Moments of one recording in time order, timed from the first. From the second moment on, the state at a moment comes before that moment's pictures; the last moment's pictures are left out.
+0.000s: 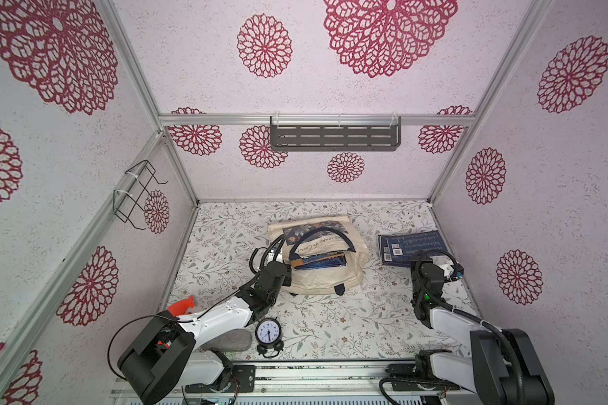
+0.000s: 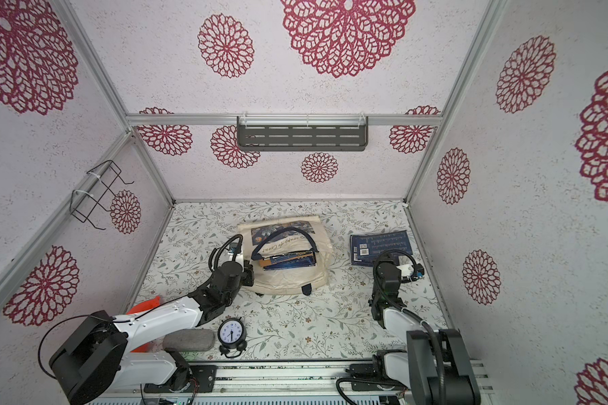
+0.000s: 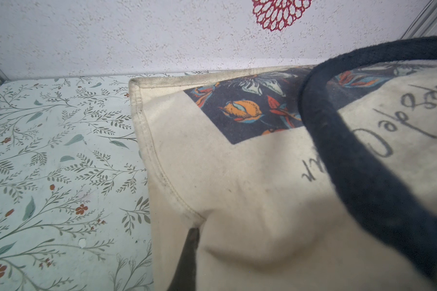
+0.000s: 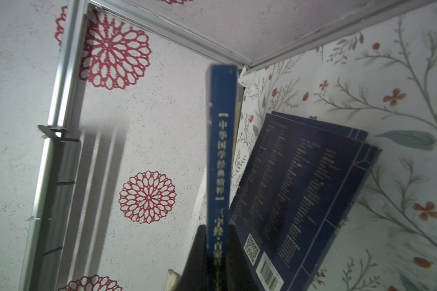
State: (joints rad) left arm -0.69 1.32 0.54 0.29 -0.49 -0.29; right arm 0.08 1.26 0.28 0.74 0.38 1.33
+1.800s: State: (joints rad) left arm -0.69 1.32 0.55 0.26 -0.46 -0.29; right arm 0.06 1.42 0.38 0.61 0.21 1.51
